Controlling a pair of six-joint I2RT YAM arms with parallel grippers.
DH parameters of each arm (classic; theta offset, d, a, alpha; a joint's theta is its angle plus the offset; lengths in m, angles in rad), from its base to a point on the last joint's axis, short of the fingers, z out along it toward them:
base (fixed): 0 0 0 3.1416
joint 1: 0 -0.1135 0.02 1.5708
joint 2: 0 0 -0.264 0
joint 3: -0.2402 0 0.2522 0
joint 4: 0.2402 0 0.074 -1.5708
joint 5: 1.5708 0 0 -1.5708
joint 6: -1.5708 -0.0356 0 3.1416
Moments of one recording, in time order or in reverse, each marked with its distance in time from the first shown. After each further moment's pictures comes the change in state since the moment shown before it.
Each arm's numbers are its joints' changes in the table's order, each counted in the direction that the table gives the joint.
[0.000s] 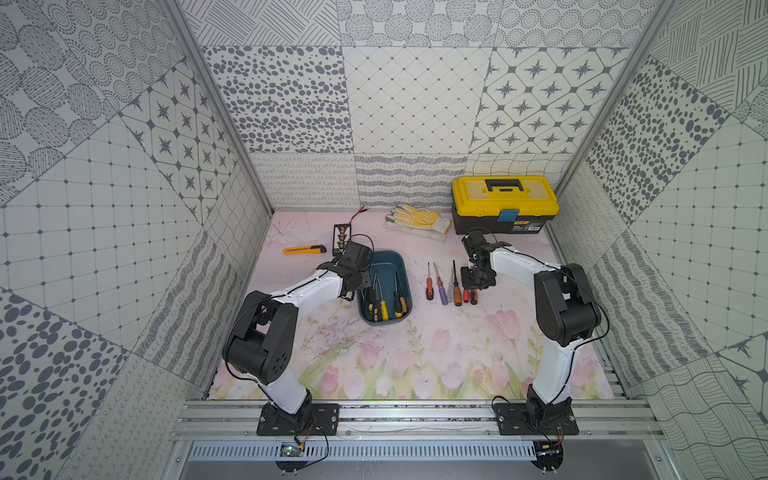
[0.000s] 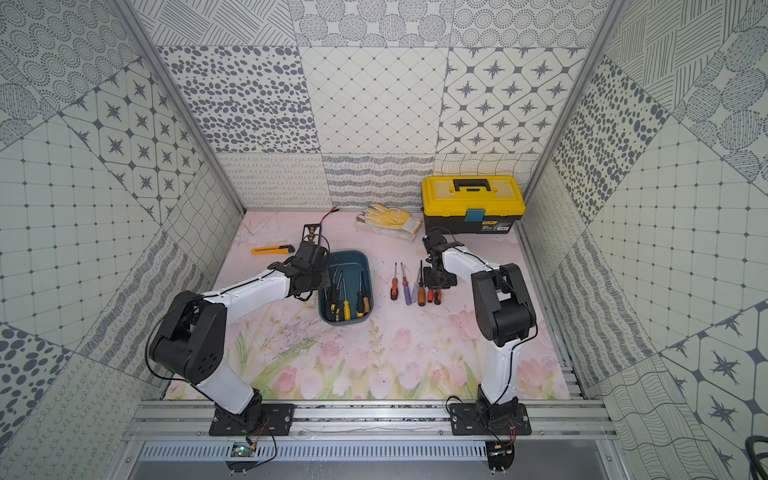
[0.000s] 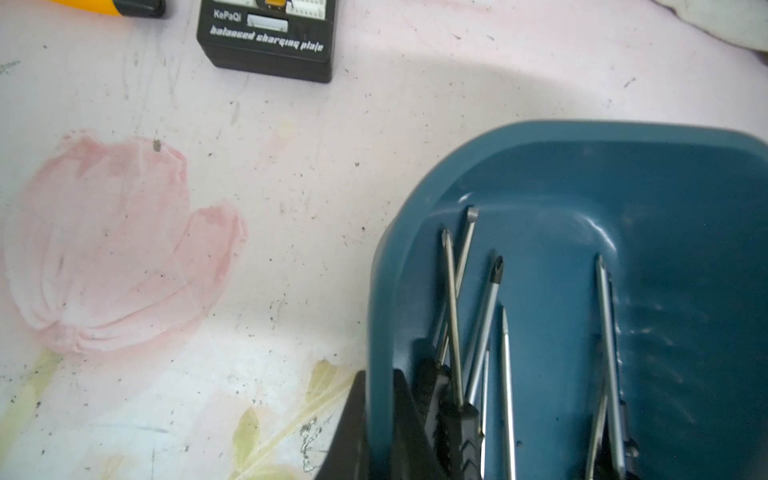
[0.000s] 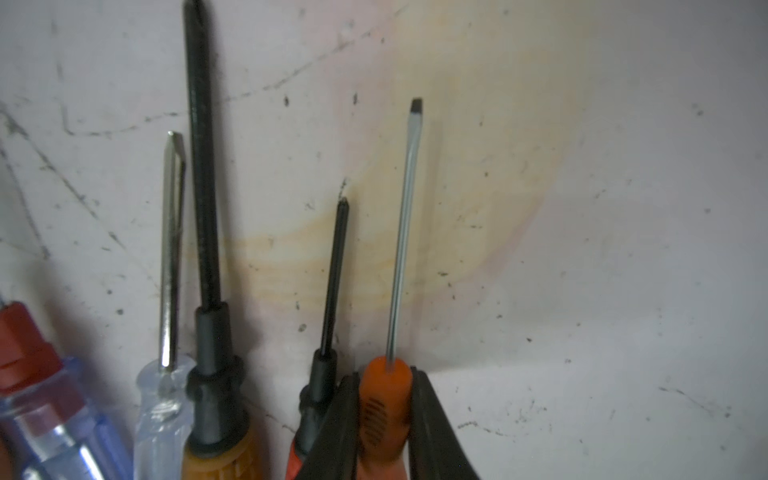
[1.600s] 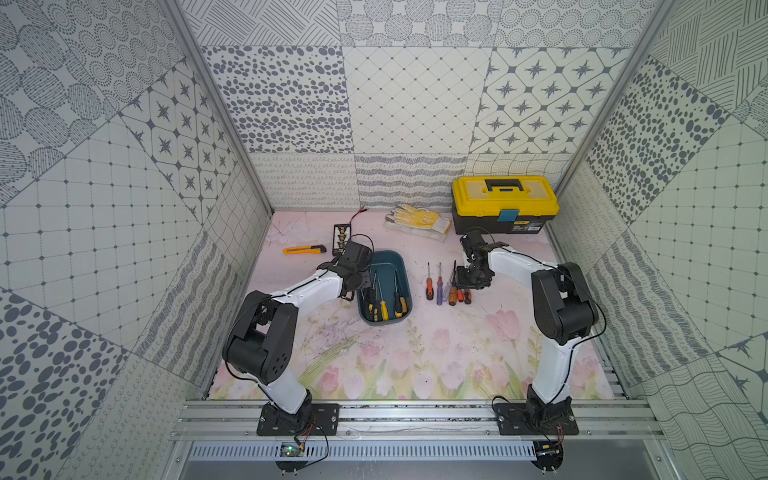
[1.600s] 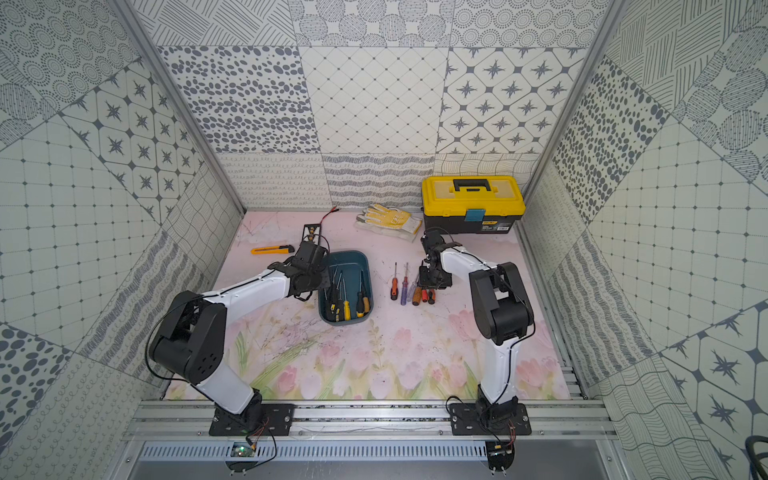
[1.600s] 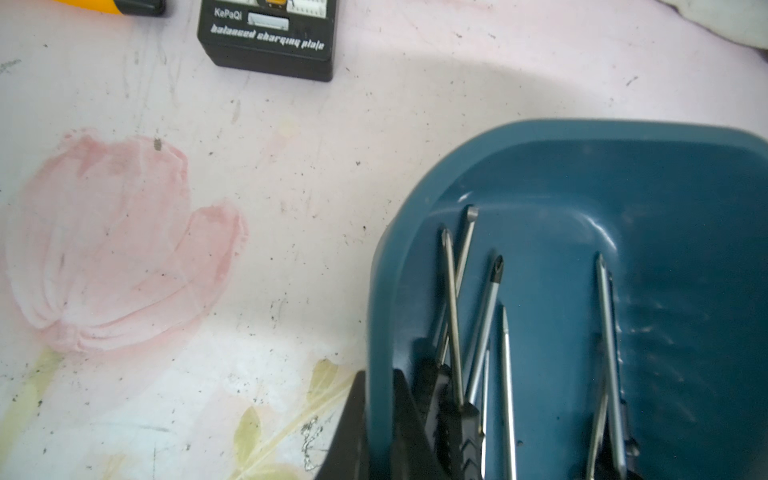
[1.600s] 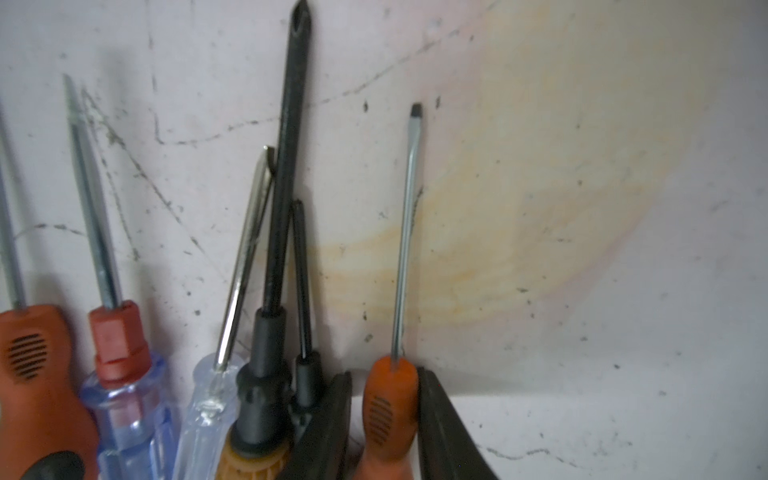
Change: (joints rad) left arm 0.000 0.000 0.000 0.003 0.000 -0.001; right arm -0.002 0.016 -0.006 -0.030 -0.089 -0.035
